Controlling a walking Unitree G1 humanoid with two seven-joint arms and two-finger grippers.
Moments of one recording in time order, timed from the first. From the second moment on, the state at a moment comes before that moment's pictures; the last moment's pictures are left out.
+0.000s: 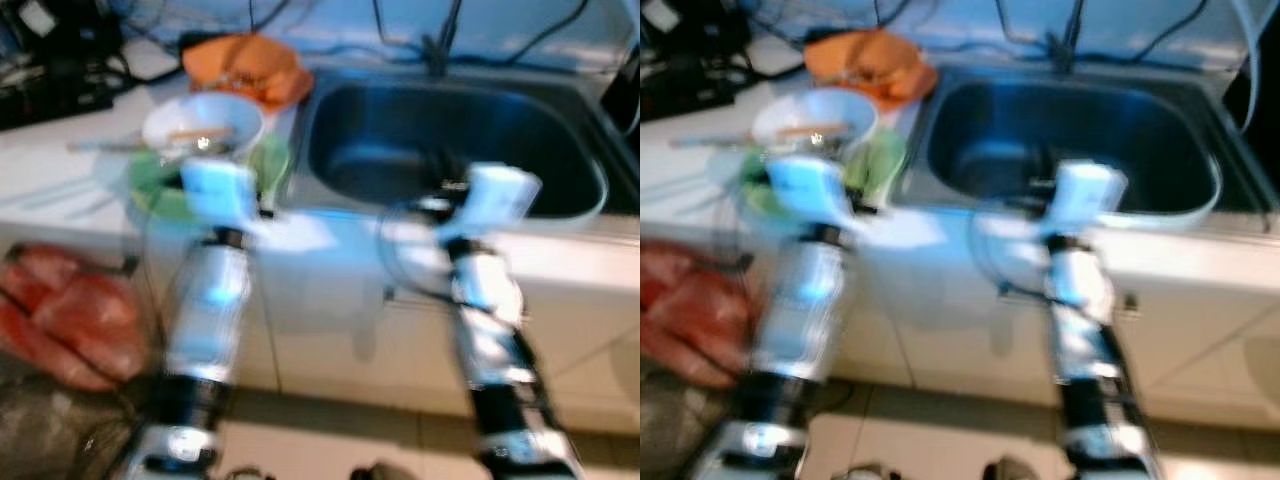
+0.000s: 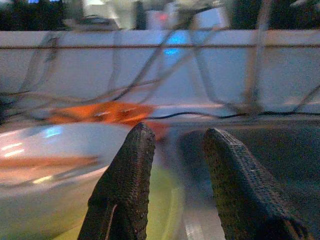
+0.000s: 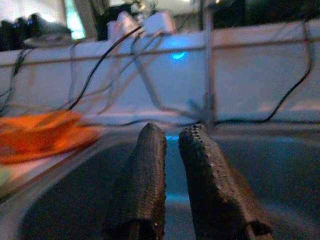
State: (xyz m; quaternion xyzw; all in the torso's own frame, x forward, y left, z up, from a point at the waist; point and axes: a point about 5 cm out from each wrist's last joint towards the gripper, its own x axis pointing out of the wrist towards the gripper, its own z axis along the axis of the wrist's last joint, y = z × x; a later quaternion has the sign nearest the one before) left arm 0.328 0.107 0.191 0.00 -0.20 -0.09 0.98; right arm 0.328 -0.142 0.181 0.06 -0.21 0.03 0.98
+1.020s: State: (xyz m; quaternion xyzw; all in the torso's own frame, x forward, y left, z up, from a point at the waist) left arm 0.326 0.106 0.190 0.04 -0.20 -0.11 0.97; right arm 0.329 -0.129 0.185 0.06 -0.22 0.05 0.97
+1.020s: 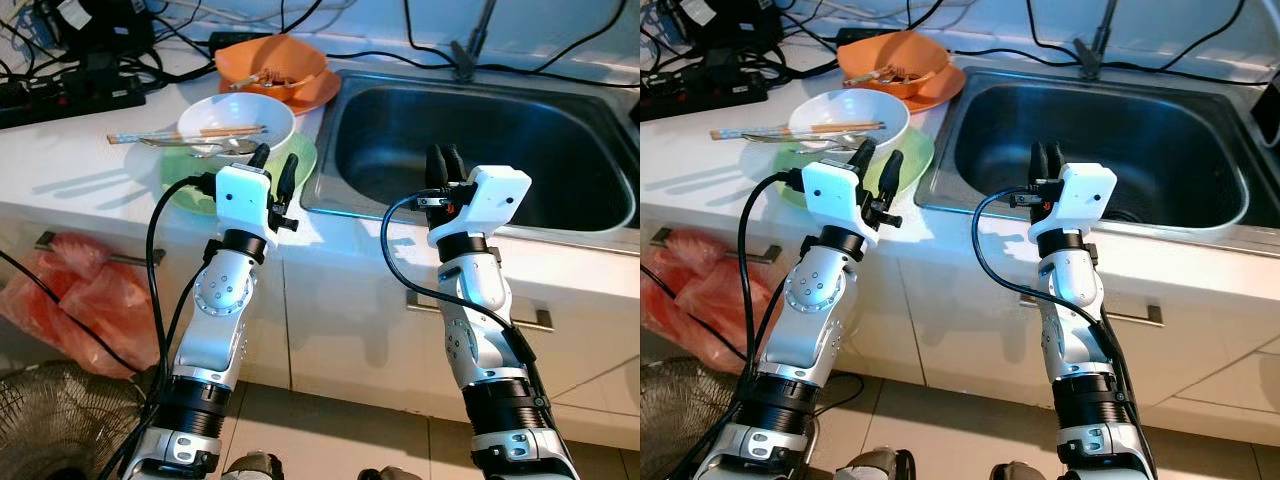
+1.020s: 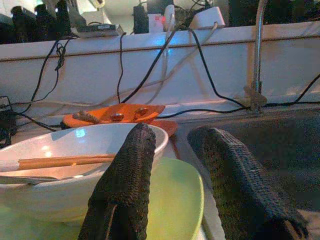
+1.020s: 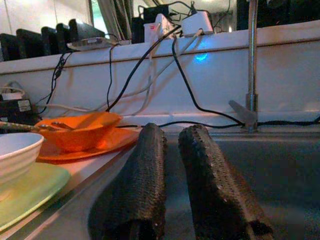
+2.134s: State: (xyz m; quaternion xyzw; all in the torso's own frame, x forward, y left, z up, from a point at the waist) left arm 0.323 0.102 0.235 0.11 -0.30 -0.09 0.94; right arm 0.337 -0.132 0.193 0.05 -0.23 0.05 0.97
